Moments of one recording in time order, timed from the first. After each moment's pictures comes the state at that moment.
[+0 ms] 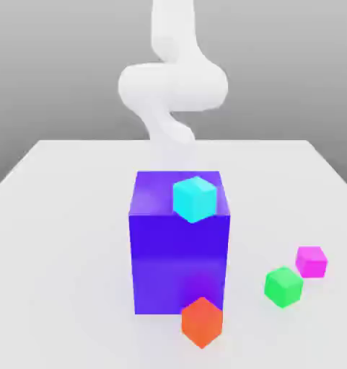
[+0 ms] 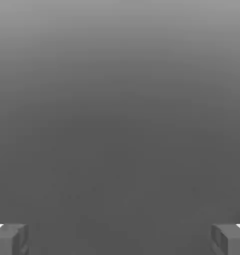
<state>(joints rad) 0.07 -0.72 0.00 -2.34 0.02 2.35 0.72</state>
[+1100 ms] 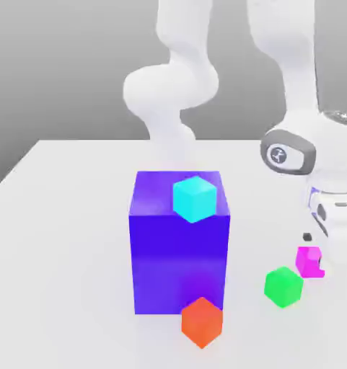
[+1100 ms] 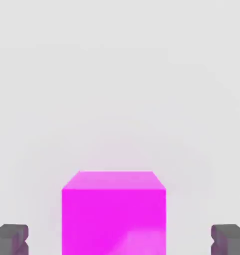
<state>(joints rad) 0.75 0.31 0.07 -2.71 -0.17 3.02 0.18</state>
